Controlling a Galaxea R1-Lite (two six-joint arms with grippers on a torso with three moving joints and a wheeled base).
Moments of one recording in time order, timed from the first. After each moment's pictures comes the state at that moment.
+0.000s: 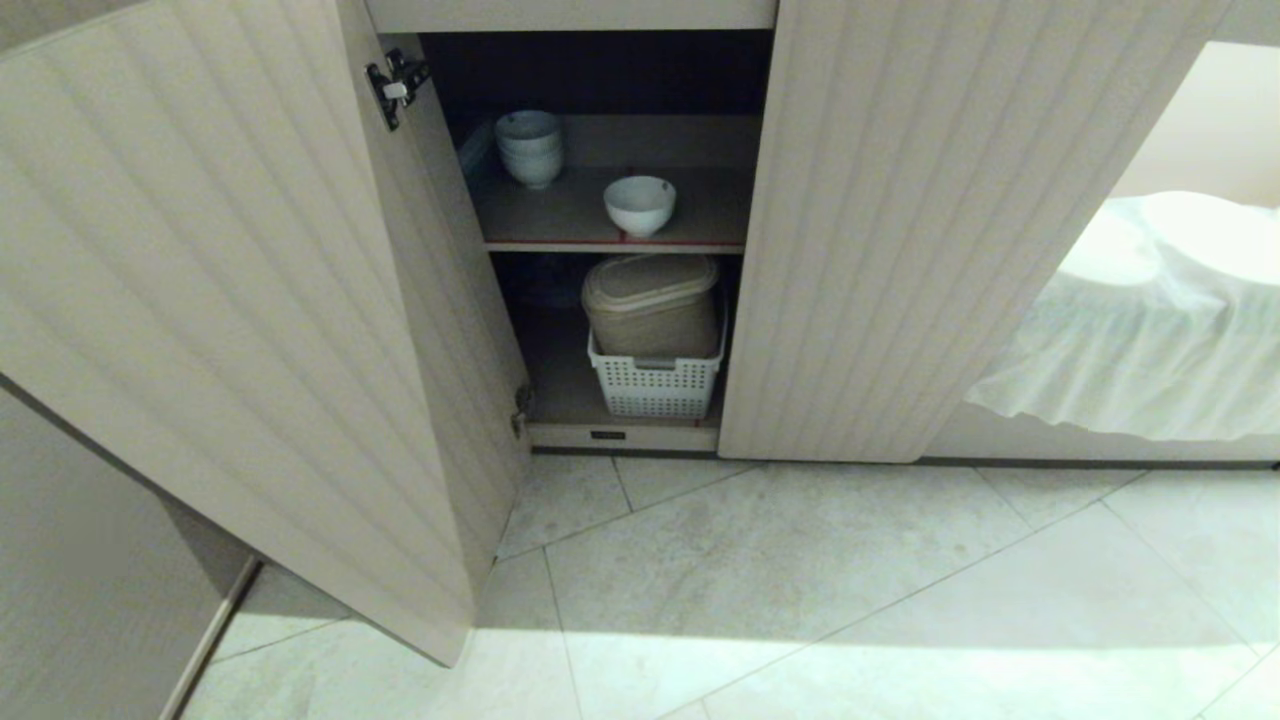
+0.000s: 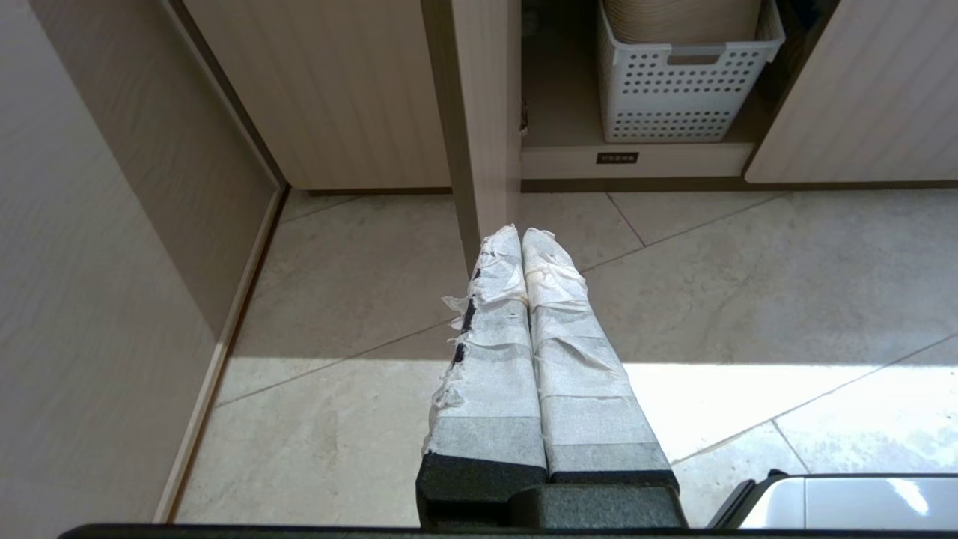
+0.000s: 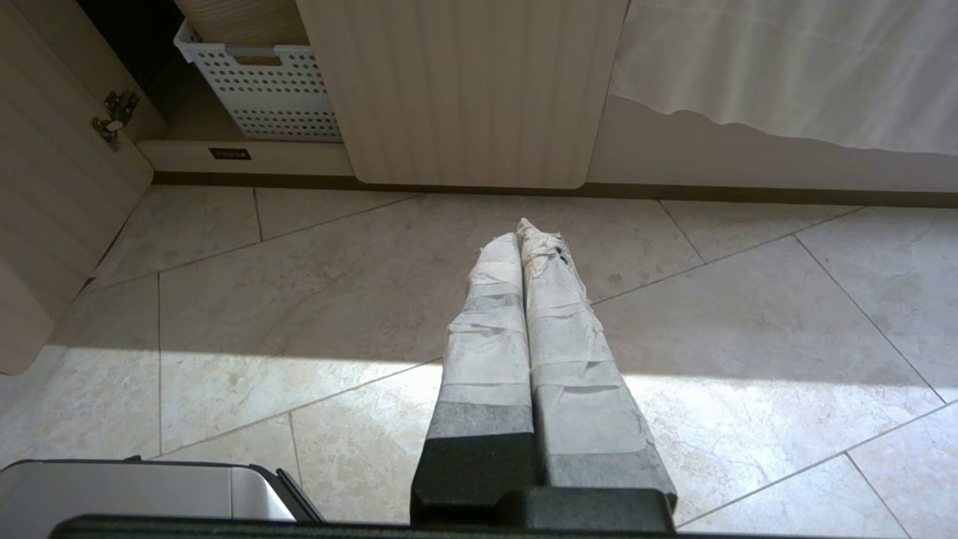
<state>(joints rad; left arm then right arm) 0.00 0.00 0.00 -0.01 0.00 0.04 0.00 0.00 0.00 0.00 -0.01 0.00</state>
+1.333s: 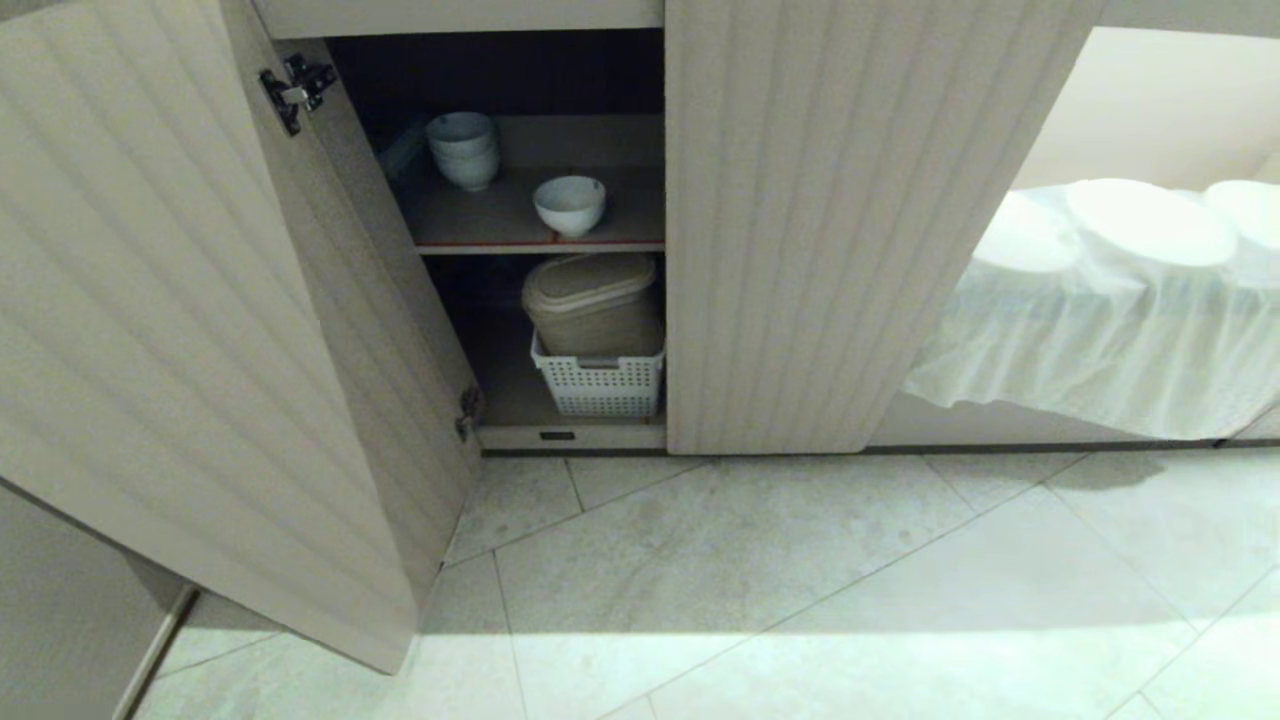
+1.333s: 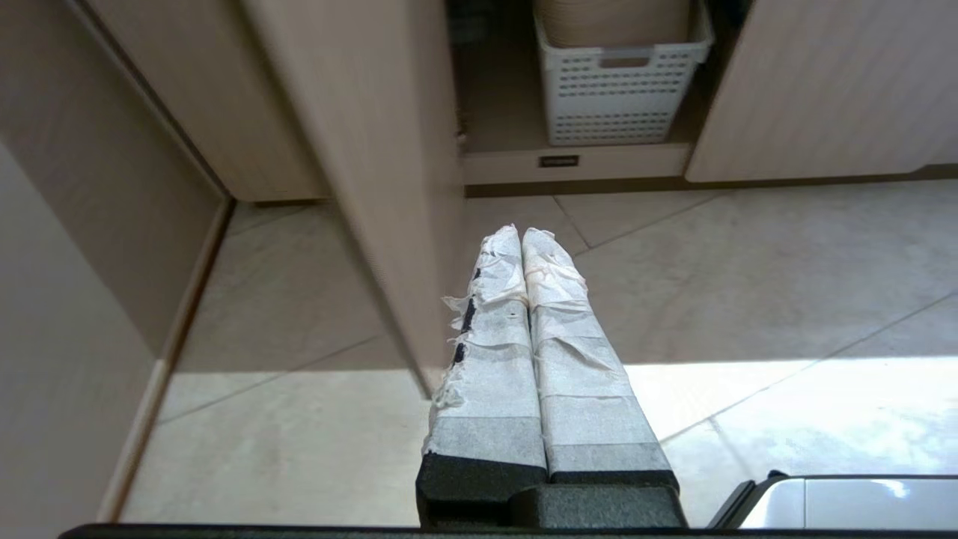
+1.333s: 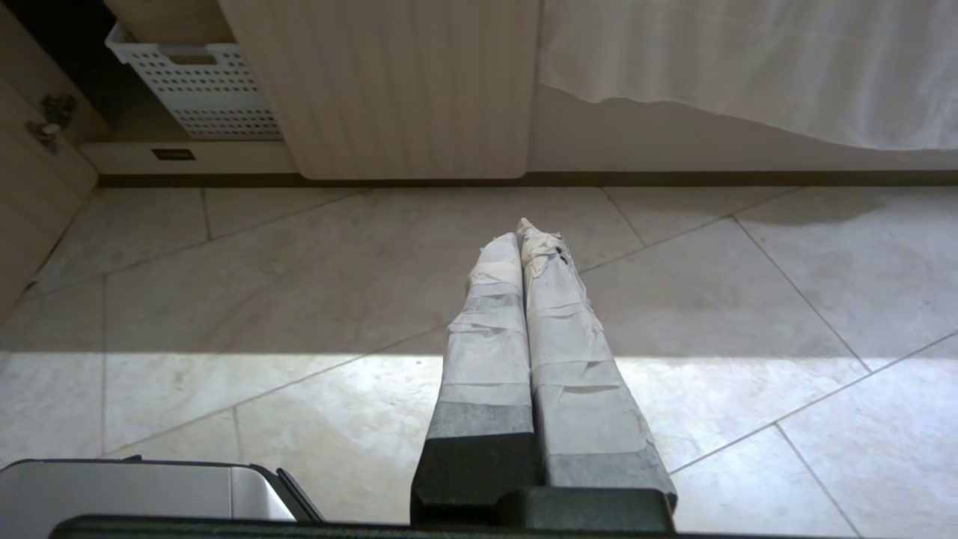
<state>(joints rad) 0.00 0.00 0.00 -0.01 0.01 0.04 0.00 0.00 0.00 0.00 -0.01 0.00</state>
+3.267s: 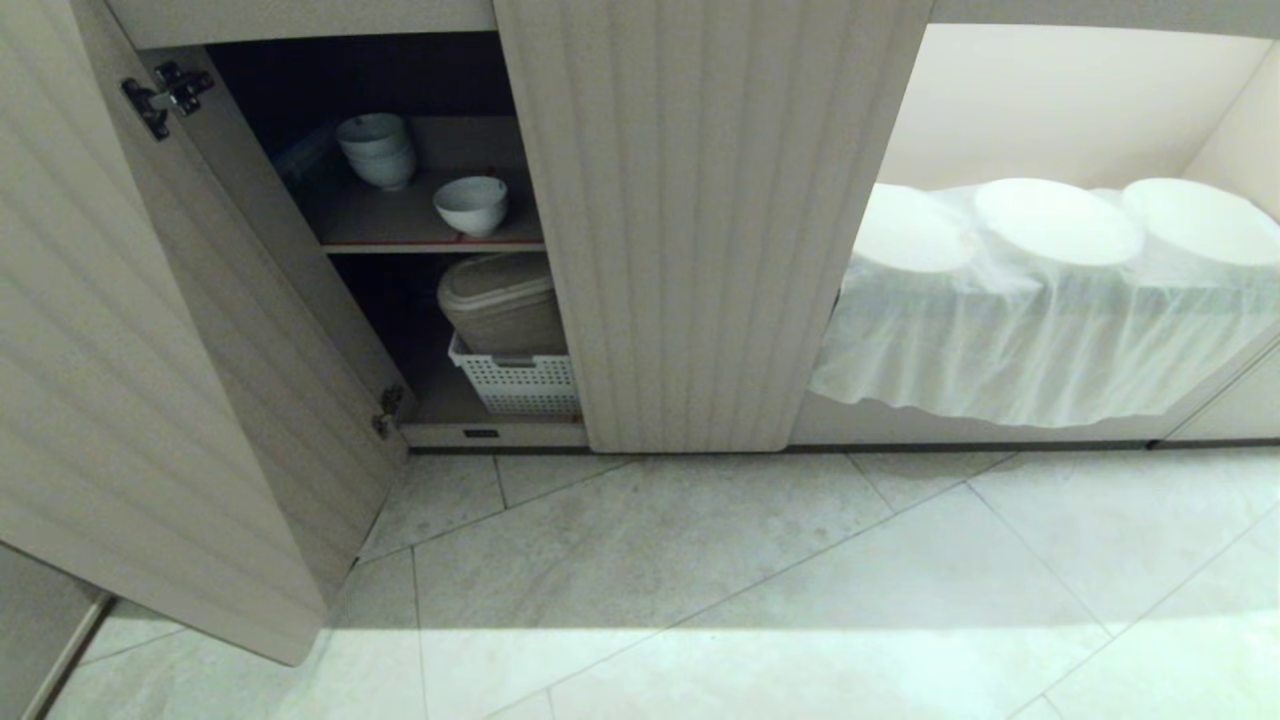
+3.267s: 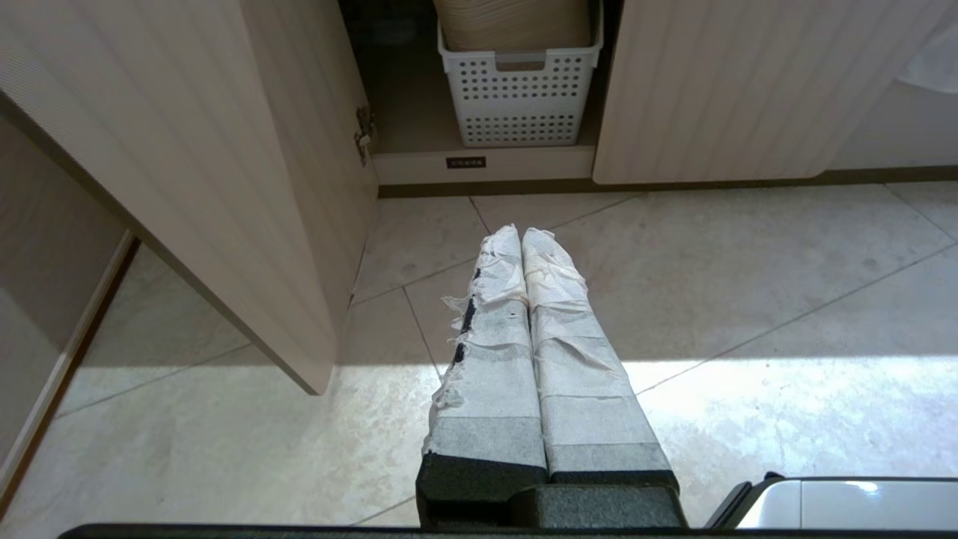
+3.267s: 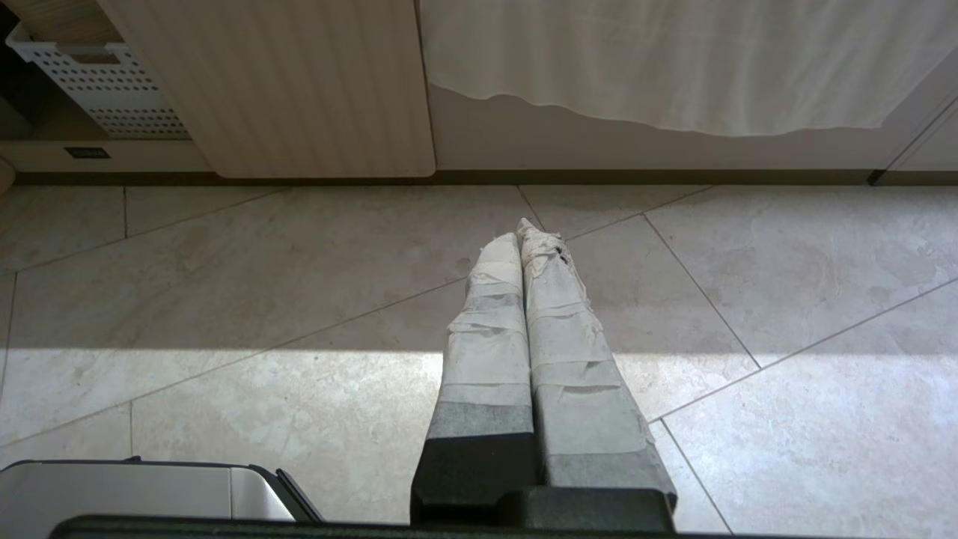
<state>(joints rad) 0.00 0.00 0.00 -0.01 0.01 0.03 0.00 0.00 0.00 0.00 -0.01 0.00</state>
